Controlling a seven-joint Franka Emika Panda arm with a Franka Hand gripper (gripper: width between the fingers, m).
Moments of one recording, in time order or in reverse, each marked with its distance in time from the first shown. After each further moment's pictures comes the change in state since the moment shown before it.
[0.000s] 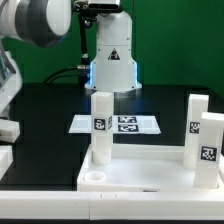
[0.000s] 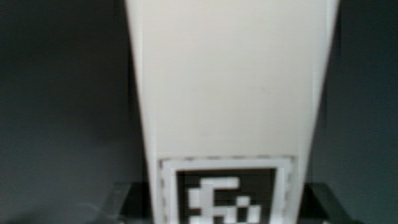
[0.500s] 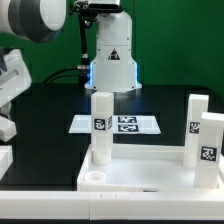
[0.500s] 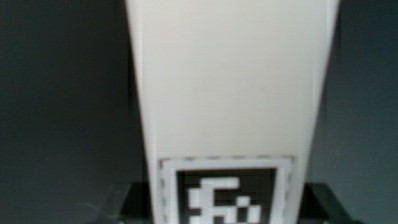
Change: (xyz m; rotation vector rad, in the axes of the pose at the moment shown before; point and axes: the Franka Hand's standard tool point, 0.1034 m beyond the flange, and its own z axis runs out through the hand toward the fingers) arm -0.007 -0.017 0.001 -0.009 0.037 0.422
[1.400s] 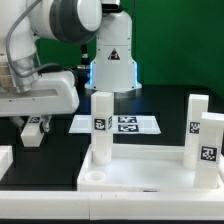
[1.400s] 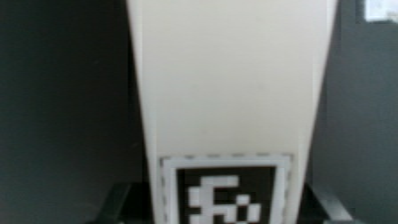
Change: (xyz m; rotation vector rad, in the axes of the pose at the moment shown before) arm 0.052 -0.045 0.023 -0.009 0.101 1.056
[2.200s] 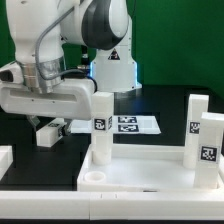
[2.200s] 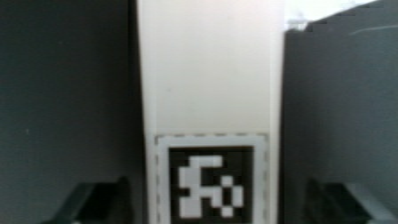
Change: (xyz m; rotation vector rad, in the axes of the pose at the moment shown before) arm -0.007 -0.023 -0.001 -0.006 0.000 0.063
